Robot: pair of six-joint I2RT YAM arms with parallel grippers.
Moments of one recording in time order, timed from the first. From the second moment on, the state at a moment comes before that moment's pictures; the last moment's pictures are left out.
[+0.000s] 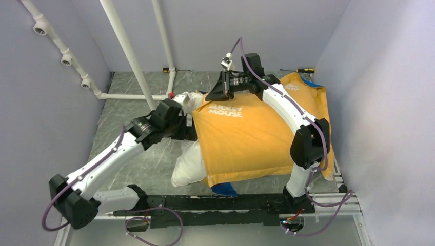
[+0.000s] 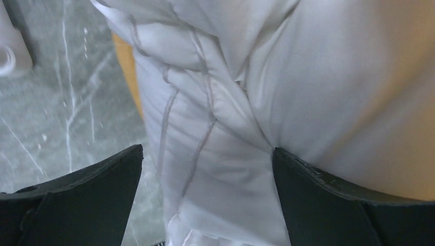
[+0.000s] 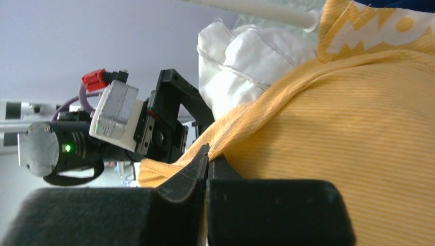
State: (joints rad) left arm -0.68 1.18 1.12 -0.70 -0.06 -0.50; right arm 0.41 1.81 1.68 -0.43 -0.97 0.74
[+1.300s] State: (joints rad) left arm -0.68 1.42 0.69 0.54 0.45 -0.64; right arm 0.43 1.76 1.60 -0.01 -0.90 1.08
